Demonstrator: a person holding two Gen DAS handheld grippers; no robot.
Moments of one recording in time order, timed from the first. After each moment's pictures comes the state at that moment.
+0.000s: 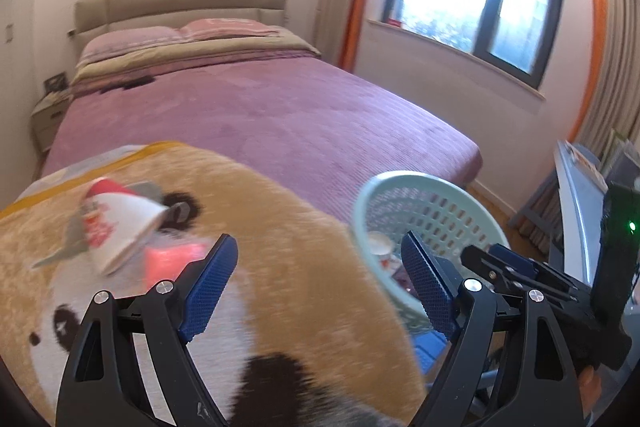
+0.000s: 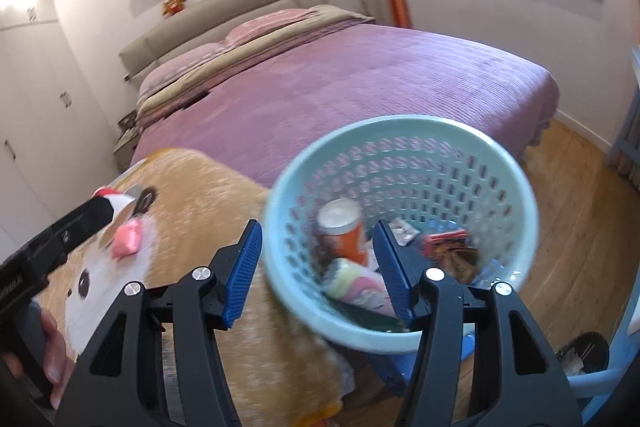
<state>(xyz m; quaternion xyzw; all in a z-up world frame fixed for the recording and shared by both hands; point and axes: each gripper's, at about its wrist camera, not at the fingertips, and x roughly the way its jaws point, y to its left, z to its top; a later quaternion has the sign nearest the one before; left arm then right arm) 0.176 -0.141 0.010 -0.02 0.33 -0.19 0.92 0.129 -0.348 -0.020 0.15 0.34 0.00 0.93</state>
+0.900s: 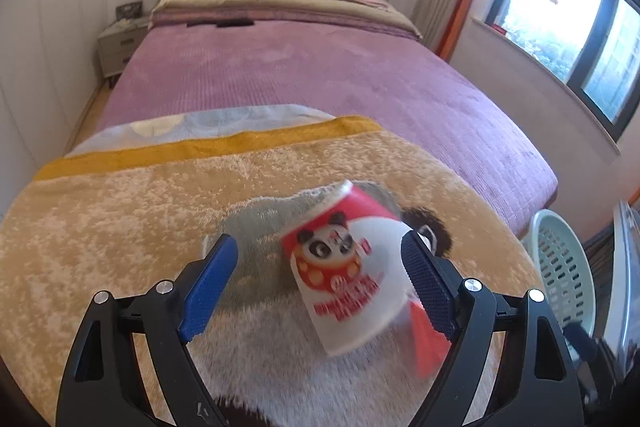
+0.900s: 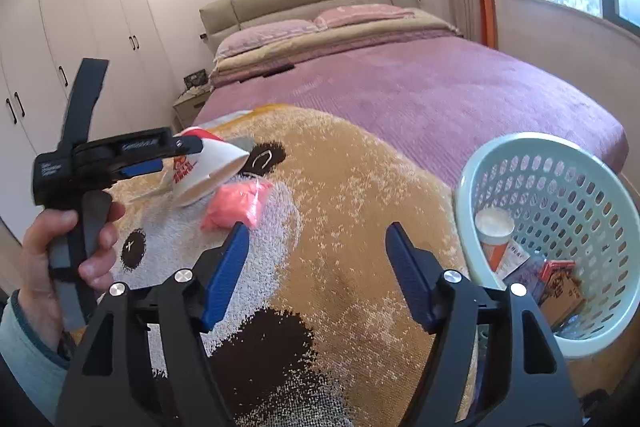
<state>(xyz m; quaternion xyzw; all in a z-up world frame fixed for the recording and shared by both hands) 0.290 0.019 -0.037 -0.09 0.41 -0.06 0.90 0.159 -0.216 -0.037 0.09 0.34 0.12 0.93</state>
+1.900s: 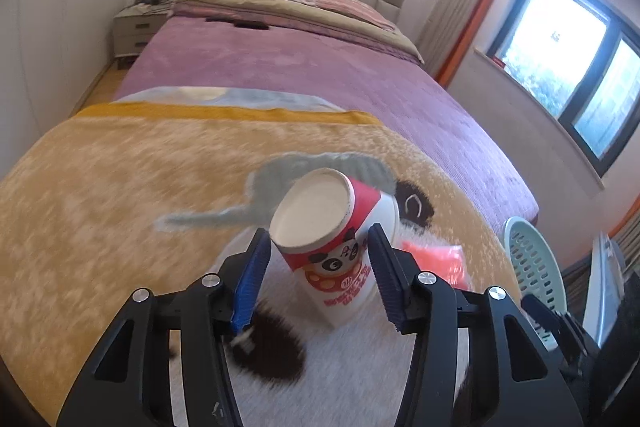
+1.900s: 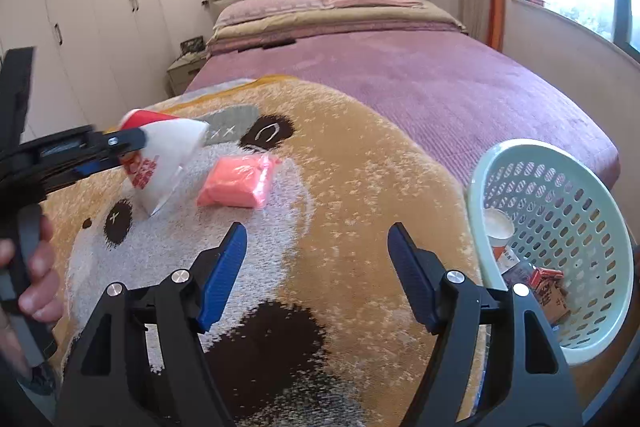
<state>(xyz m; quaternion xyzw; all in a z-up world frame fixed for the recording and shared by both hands) 0.206 0.051 -0.028 -0.16 0.38 -0.05 0.91 0.166 -0.184 -0.037 0.02 0.37 0.12 0.92</state>
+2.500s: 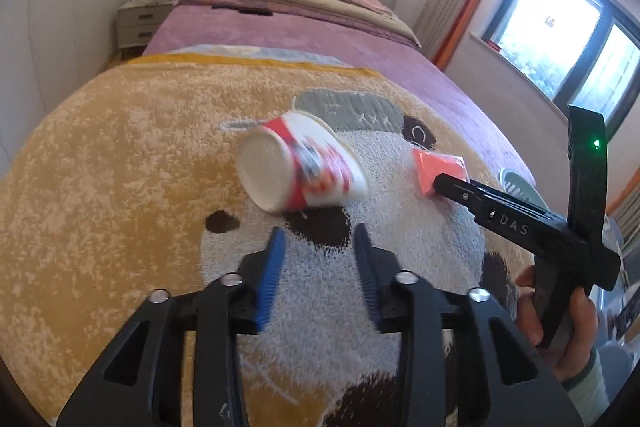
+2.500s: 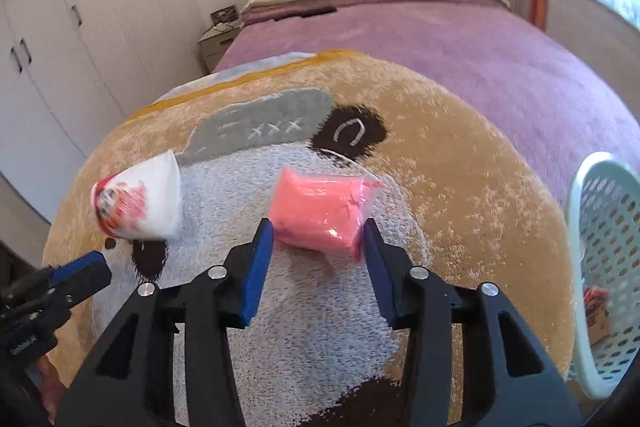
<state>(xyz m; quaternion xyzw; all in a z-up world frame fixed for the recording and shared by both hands) 0.131 0.073 -0.041 -0.14 0.40 -0.06 0.91 0.212 -0.124 -0.046 0.02 0.41 0.18 0.89</state>
